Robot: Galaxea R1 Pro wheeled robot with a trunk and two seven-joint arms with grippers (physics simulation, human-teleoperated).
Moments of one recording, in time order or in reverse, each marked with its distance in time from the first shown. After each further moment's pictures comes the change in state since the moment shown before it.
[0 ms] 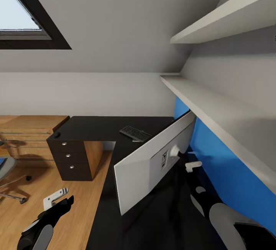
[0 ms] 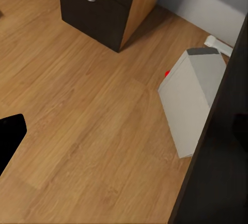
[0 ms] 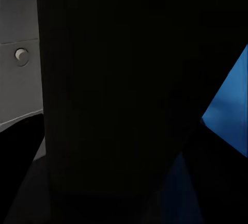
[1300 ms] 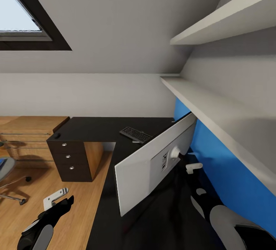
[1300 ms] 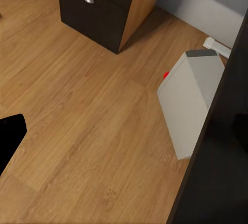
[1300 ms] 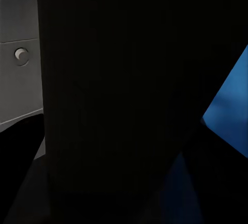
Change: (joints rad) left arm 0.000 -0.001 0.000 0.000 0.000 0.000 0.000; right arm 0.015 0.000 -0.016 -0.006 0.005 0.002 -0.001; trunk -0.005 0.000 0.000
